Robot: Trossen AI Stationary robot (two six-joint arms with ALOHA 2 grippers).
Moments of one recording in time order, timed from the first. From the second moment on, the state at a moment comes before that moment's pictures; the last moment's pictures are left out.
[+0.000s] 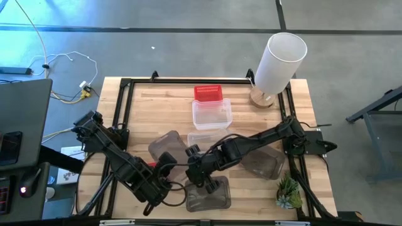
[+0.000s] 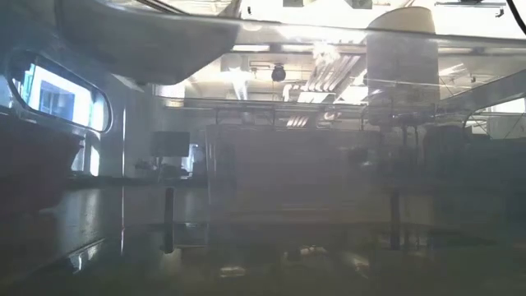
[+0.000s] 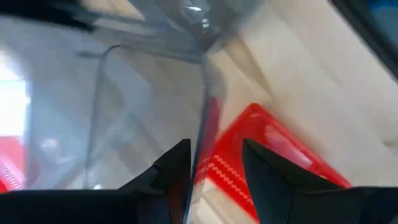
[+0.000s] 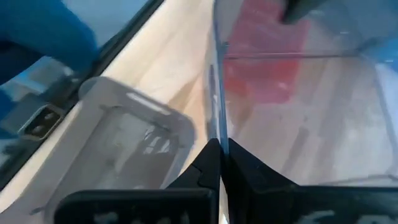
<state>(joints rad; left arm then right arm) -0.60 1.75 1.75 -1.39 -0.30 0.03 0.38 2.08 2.09 -0.93 0.01 -0.25</state>
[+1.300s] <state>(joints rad) -0.71 1.58 1.87 -1.45 -0.48 -0.31 0.54 1.94 2.09 -1.33 0.20 -0.23</state>
